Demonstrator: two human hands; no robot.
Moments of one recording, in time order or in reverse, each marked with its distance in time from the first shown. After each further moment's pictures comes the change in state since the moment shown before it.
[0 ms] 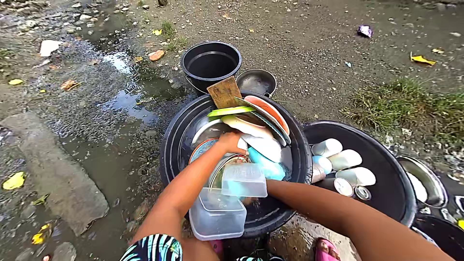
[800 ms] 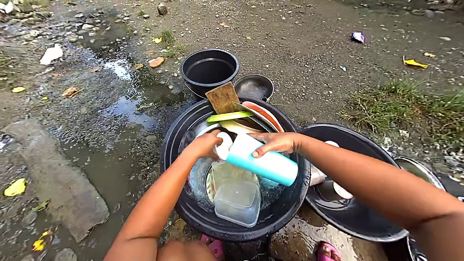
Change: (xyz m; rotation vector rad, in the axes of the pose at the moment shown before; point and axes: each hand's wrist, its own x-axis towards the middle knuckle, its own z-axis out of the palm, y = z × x) left_hand -0.078 -0.034 -0.046 0.112 0.097 0.183; right_hand -0.075 -0.090 -0.203 0.736 0.029 0.108
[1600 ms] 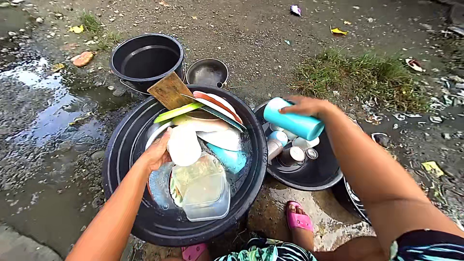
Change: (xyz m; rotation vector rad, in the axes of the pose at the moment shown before) left_hand -0.001 0.040 0.008 -1.192 0.169 -0.577; right_hand -0.154 0.108 -0.099 -0.097 0.844 0.384
